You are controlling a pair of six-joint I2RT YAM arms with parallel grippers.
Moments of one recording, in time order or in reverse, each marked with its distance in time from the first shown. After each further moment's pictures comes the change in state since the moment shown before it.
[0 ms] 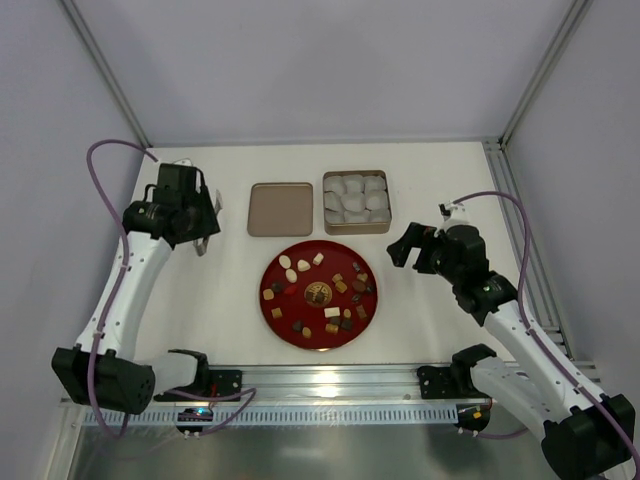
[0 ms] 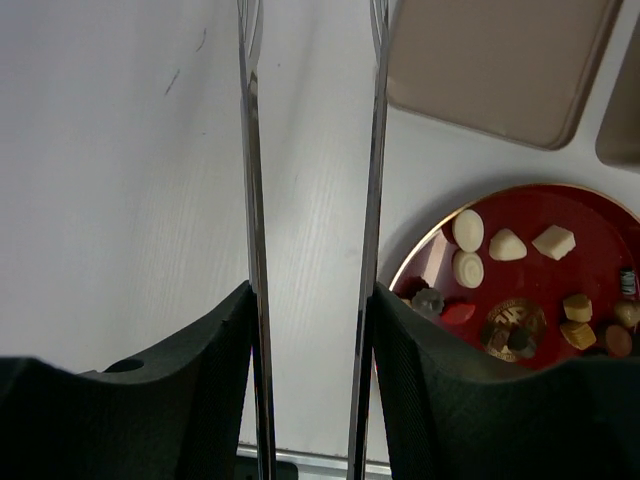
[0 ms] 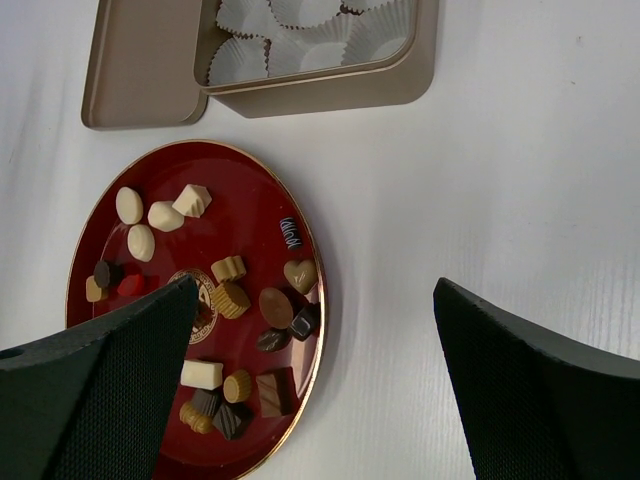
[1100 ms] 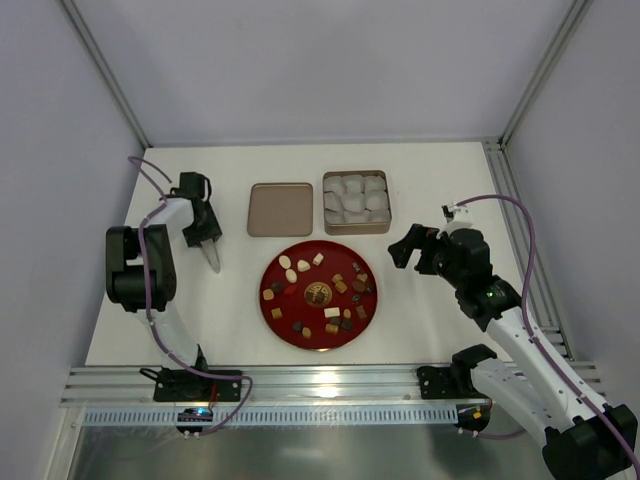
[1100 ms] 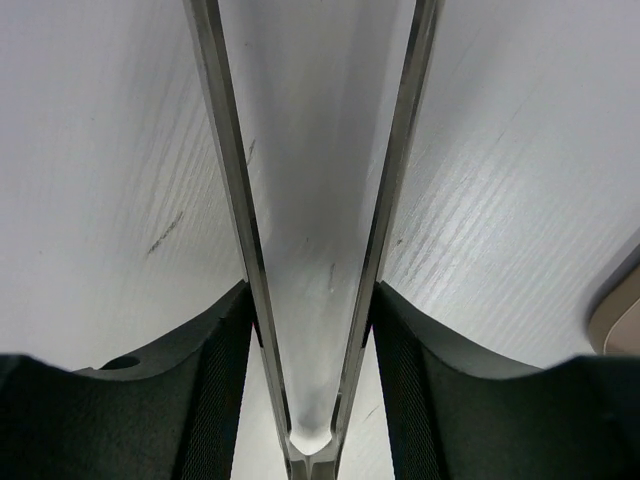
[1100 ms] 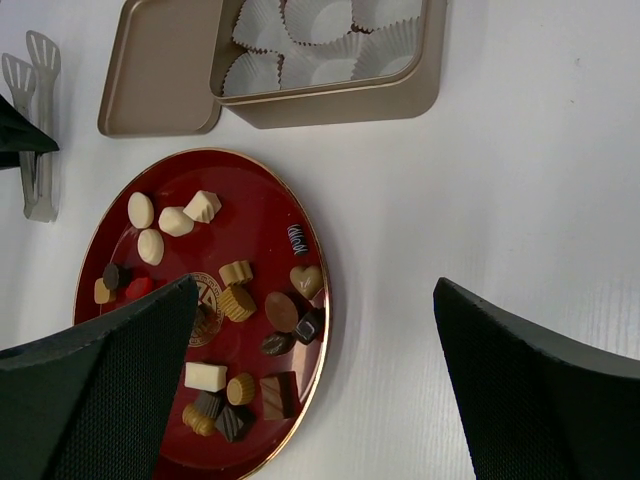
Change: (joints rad) left arm 0.193 0.605 -0.110 0.468 0.011 0.018; right arm 0.000 -0.047 -0.014 0.011 0.000 -0.011
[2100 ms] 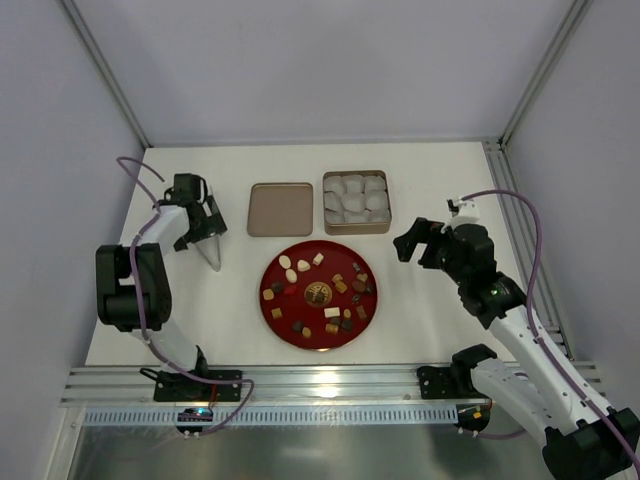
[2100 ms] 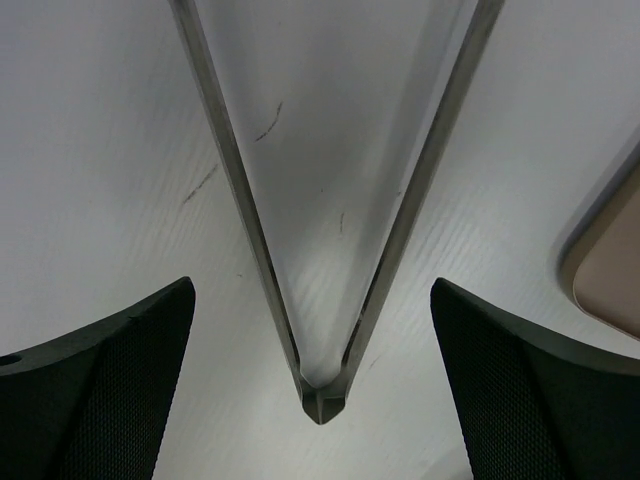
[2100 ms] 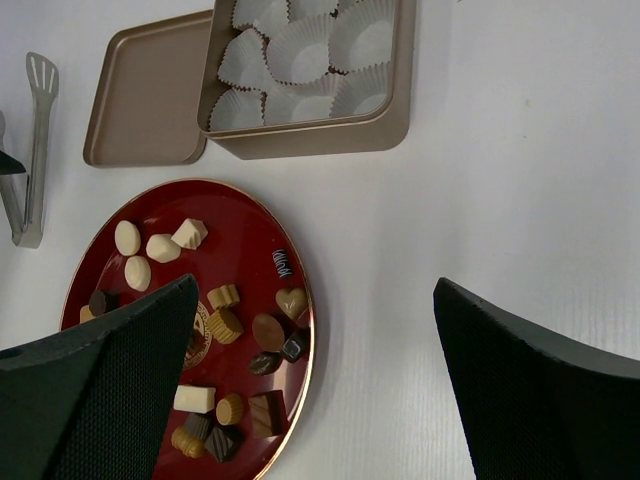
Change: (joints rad) left arm -0.019 -0.174 -0.083 0.001 -0.029 -0.017; right arm 0.000 0.000 0.066 -0.040 0.072 -0.030
